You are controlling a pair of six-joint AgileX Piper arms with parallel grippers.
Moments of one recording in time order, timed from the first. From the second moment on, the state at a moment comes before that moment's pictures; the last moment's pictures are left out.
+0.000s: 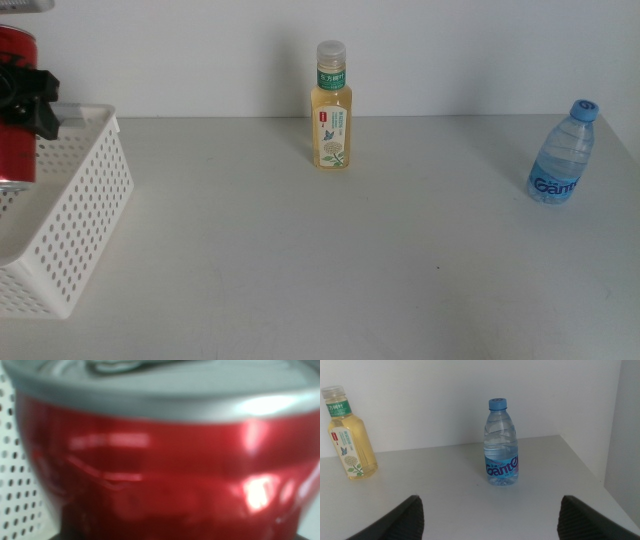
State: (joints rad) left arm 0.11 1.46 -1.41 -0.10 1.08 0.10; right arm -0.01 -0.01 0.03 -0.06 0.11 0.17
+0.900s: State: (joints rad) left arm 0.27 1.92 -1.60 -0.05 1.05 0.30; right arm -0.01 -0.01 0.03 -0.06 0.11 0.17
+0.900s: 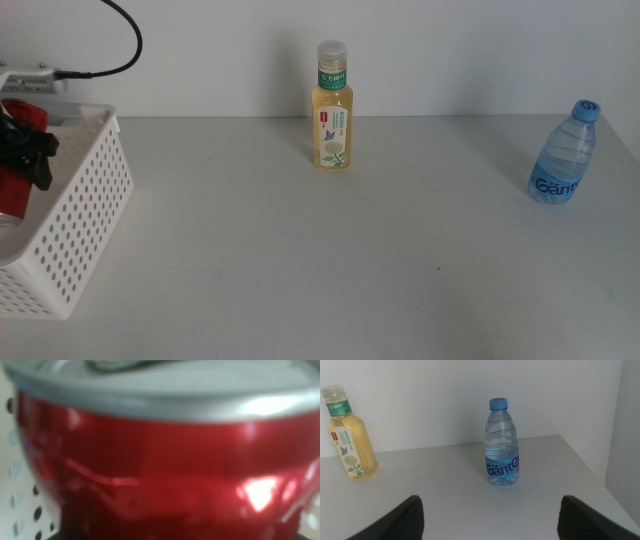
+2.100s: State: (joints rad) left arm 0.27 2.11 -1.60 -0.08 0.98 0.30; right arm -0.01 -0.01 0.03 -0.06 0.11 0.17
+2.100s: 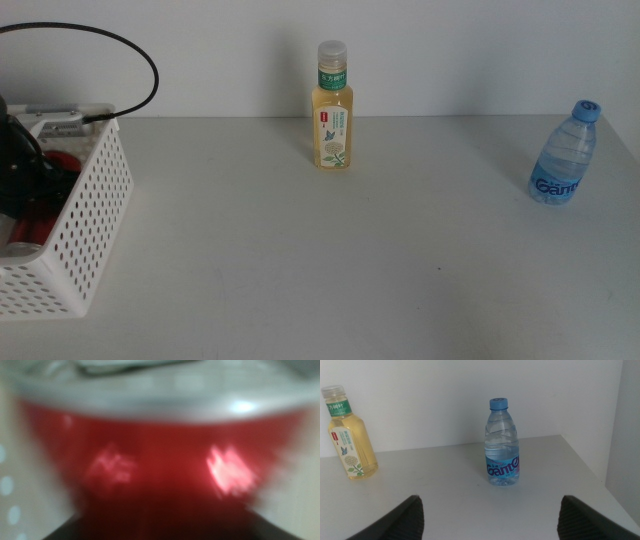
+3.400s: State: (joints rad) left arm -0.01 1.34 -1.41 -0.04 1.08 0.07; right arm -0.01 -0.01 0.03 -0.06 0.11 0.17
